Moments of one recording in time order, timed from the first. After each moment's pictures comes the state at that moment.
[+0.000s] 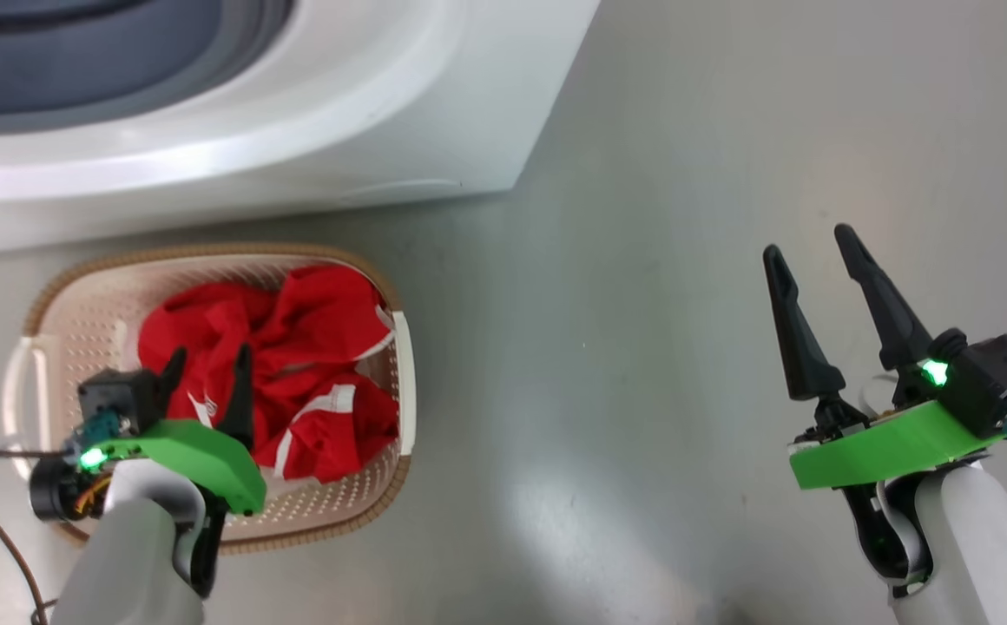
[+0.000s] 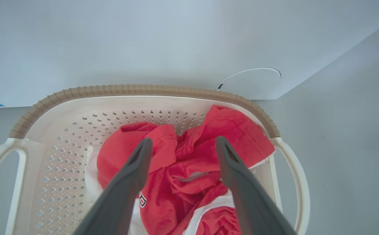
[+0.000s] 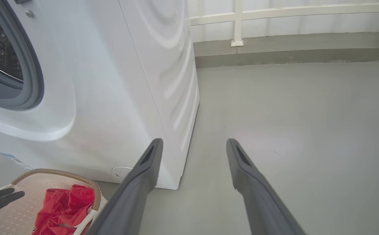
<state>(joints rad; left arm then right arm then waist) -0.63 0.10 -0.04 0.97 -0.25 -0.13 -0.26 -0.28 -0.12 0.09 0.13 0.35 0.12 -0.26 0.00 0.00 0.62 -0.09</state>
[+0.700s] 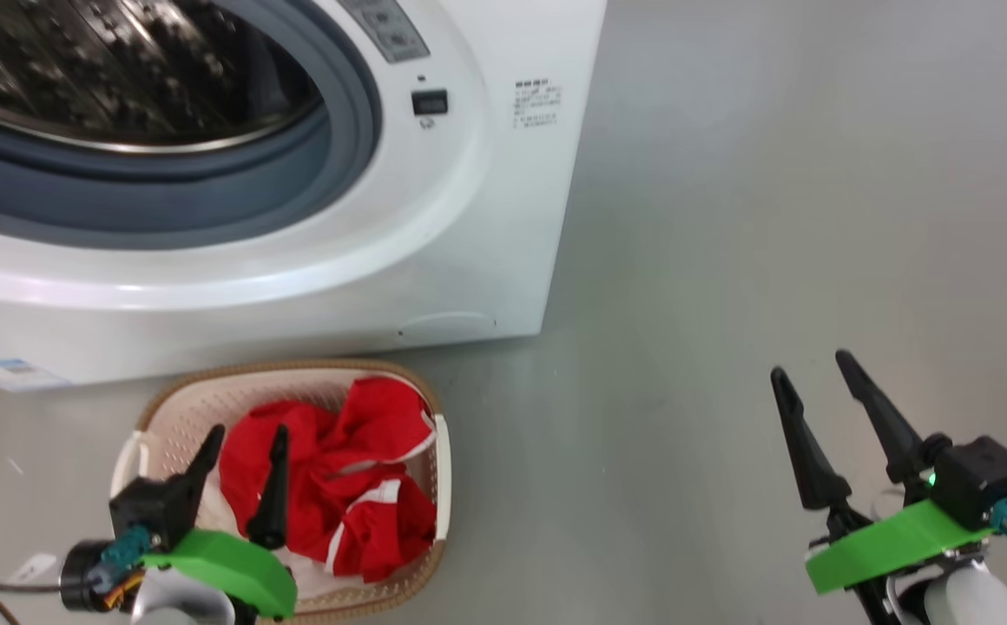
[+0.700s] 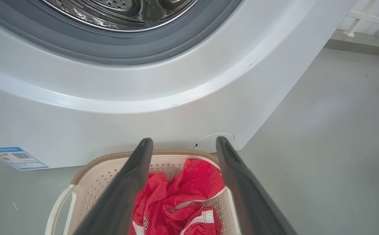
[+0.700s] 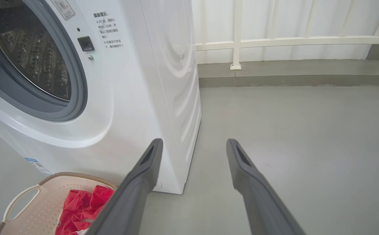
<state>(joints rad) -0.32 0.08 -0.03 0.62 -0.22 -0.13 -0.26 -0.10 -0.15 0.09 0.17 0.35 0.12 -0.26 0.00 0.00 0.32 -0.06</state>
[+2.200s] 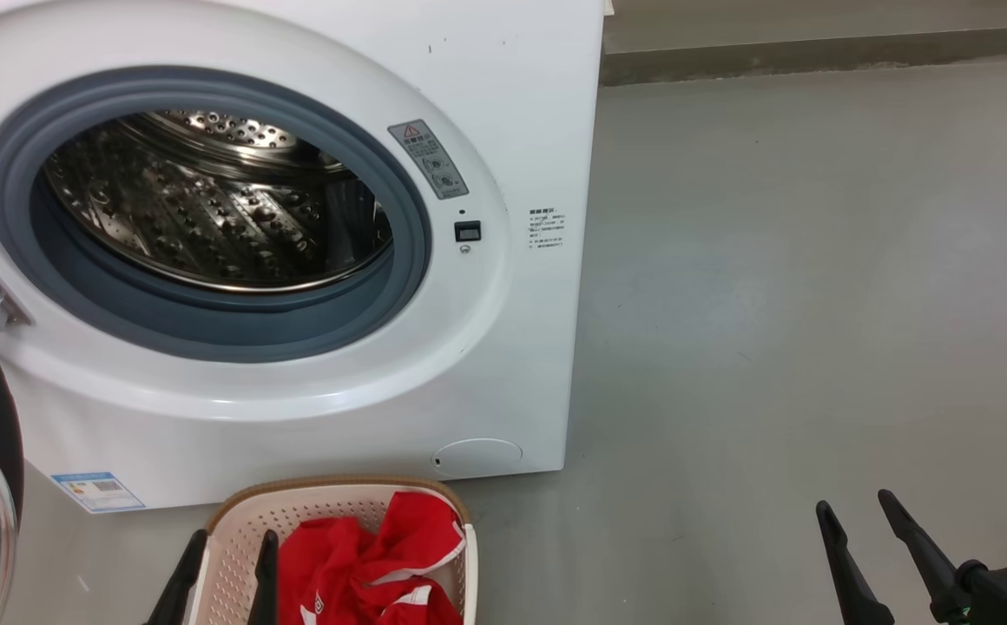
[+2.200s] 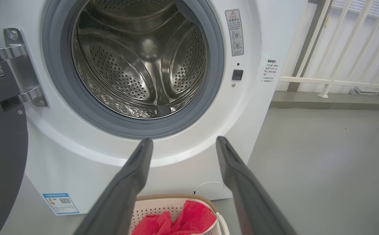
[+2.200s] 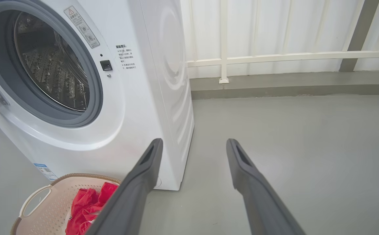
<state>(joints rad) 0.11 0.05 0.04 0.13 -0.19 -0.13 -0.26 0.17 -0.16 0.03 0.16 0.37 0.12 -0.26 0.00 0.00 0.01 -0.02</state>
